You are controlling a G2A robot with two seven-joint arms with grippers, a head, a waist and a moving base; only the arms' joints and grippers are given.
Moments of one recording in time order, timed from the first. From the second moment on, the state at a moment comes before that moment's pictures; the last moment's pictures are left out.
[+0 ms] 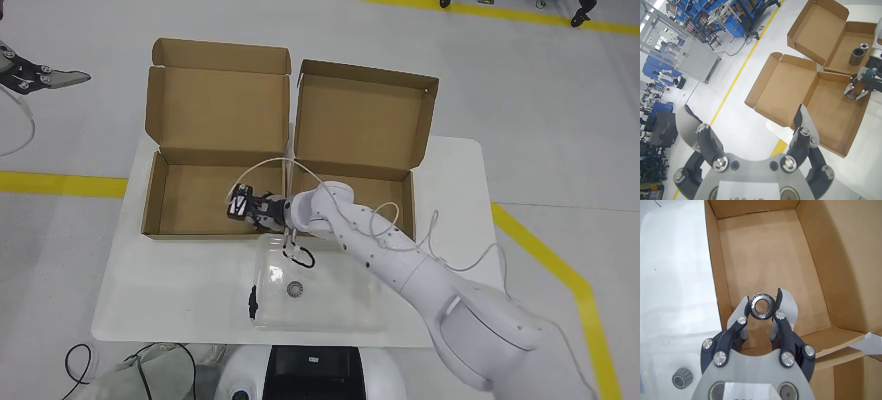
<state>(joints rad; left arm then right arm) 0.47 -0.15 -1.01 -1.52 0.83 -0.88 -0.12 -0.54 -1.71 0.40 -0.76 -1.14 -0.56 0.23</state>
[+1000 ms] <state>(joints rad) 0.47 -0.15 -1.01 -1.52 0.83 -0.88 -0.12 -0.54 -1.73 0.48 -0.80 -1.23 -0.56 0.07</state>
